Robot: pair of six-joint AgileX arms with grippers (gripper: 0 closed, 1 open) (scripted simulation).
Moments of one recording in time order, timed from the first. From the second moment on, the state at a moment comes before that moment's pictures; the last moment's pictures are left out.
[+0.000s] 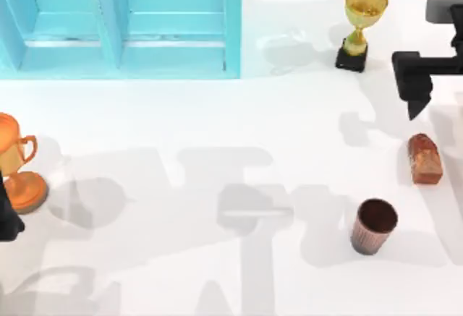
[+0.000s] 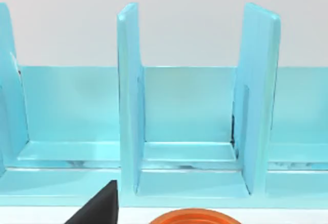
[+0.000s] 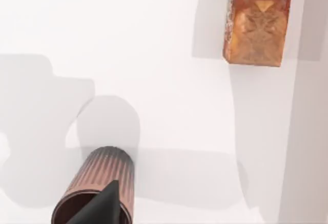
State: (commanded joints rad) left arm 0.00 0.00 0.00 0.00 0.00 0.00; right arm 0.25 1.77 1.58 -1.28 0.01 0.25
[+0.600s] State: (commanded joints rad) left arm 0.00 0.00 0.00 0.00 0.00 0.00; right arm 0.47 1.67 1.30 -1.19 0.00 0.48
